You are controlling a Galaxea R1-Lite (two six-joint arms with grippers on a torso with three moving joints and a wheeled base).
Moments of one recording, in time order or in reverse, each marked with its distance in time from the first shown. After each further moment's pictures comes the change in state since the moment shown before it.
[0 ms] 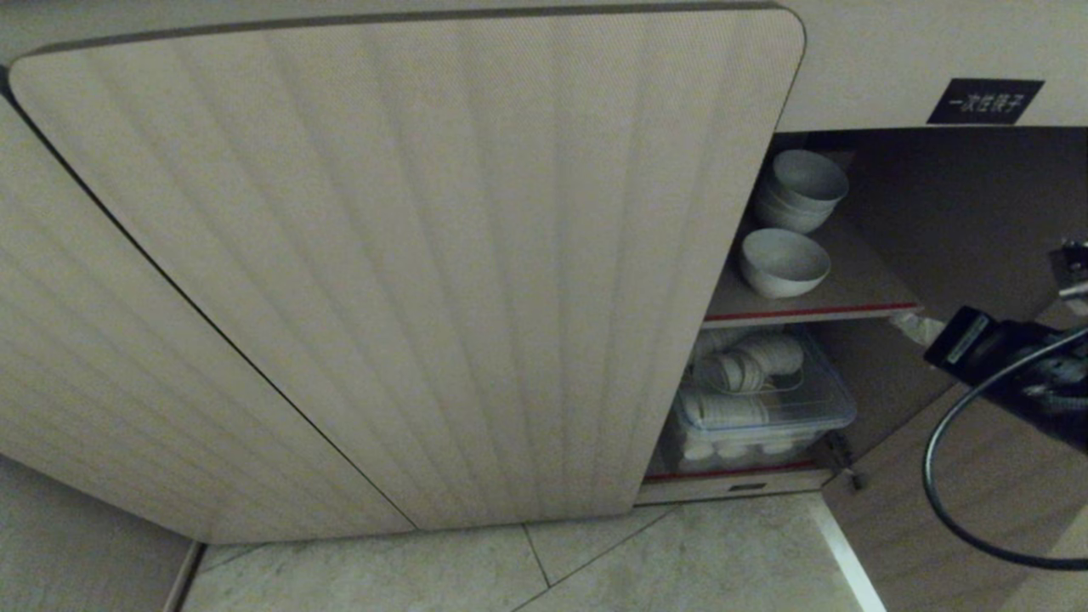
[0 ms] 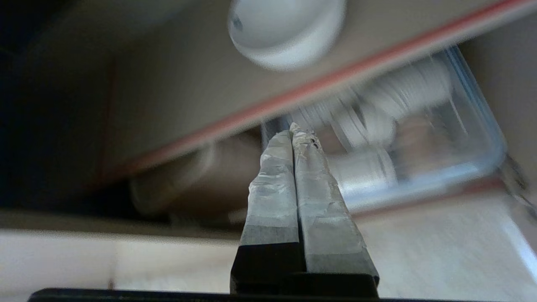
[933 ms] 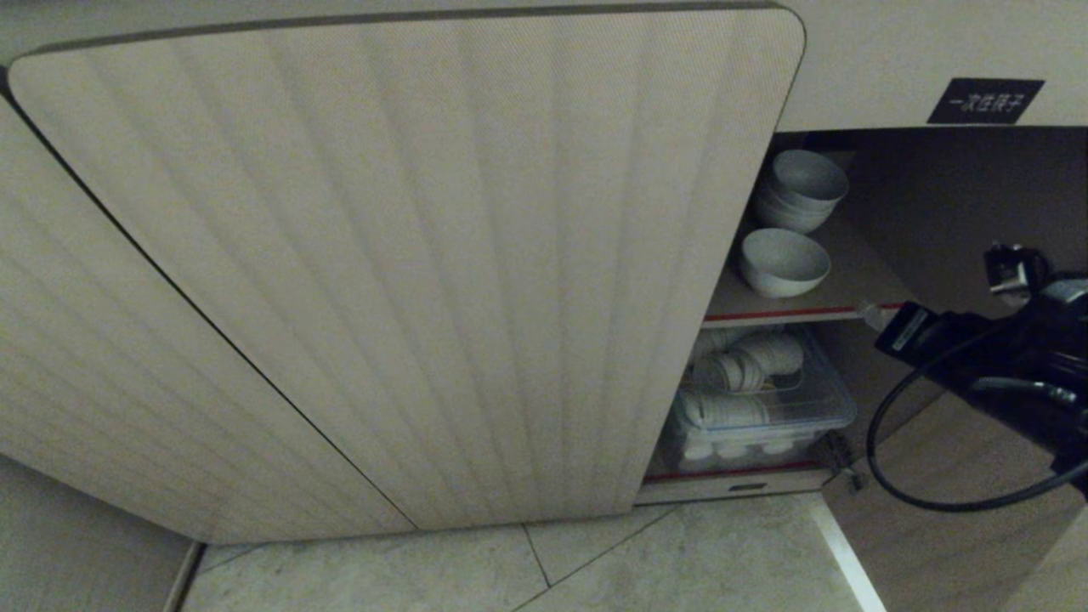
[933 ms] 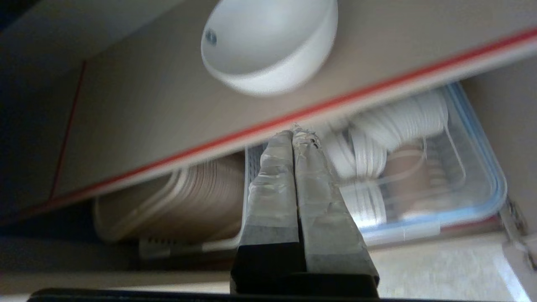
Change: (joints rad) left arm 0.000 0.000 0.000 0.000 0.000 0.000; right arm -0.014 0.229 -0.072 -0.191 -0.007 -0.066
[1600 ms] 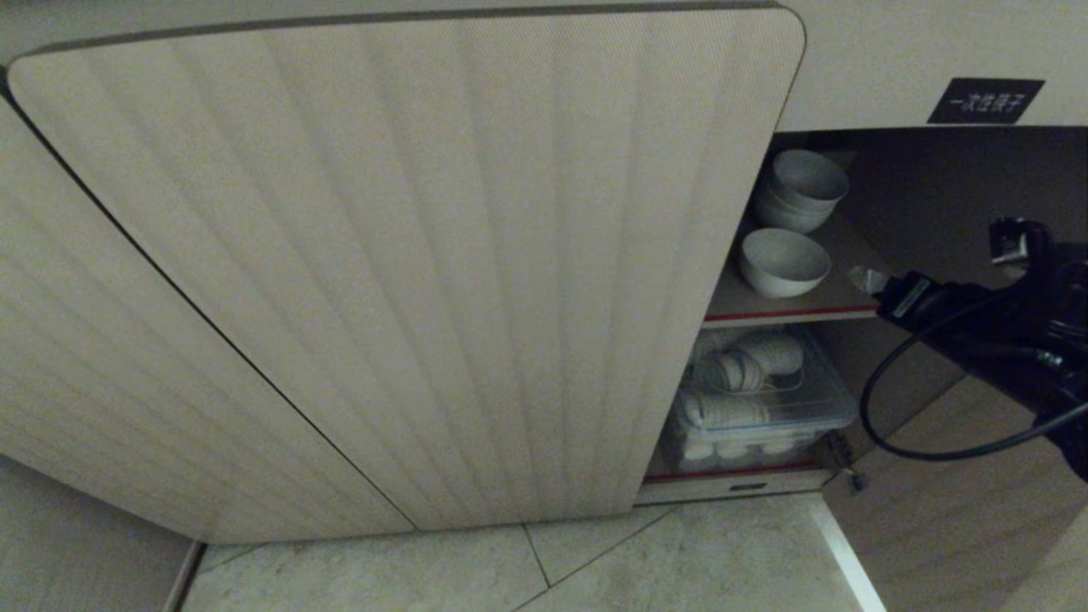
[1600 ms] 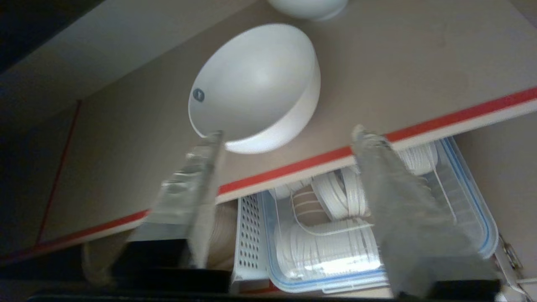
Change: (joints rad) left arm 0.000 0.000 0.000 0.000 0.000 0.000; right arm -0.043 0.056 -0.124 0.007 0.005 0.008
